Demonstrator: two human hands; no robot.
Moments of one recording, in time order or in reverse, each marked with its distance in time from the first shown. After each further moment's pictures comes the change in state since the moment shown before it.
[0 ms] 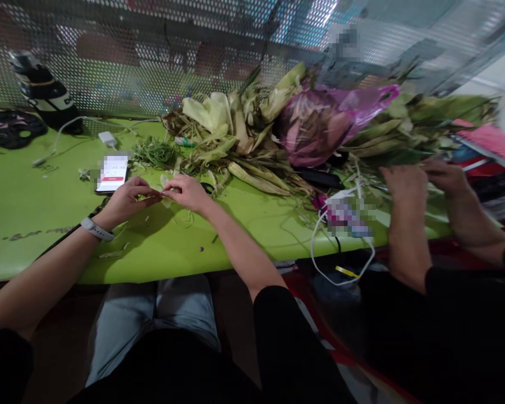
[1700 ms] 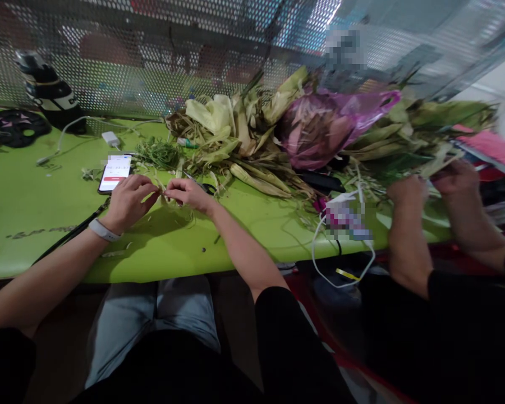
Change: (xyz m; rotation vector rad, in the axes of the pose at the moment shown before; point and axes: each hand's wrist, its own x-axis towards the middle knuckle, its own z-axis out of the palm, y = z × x) left_hand -0.007 0.018 0.002 0.487 0.189 0.270; right_hand 0.000 -0.008 0.002 0.616 -0.173 0.167
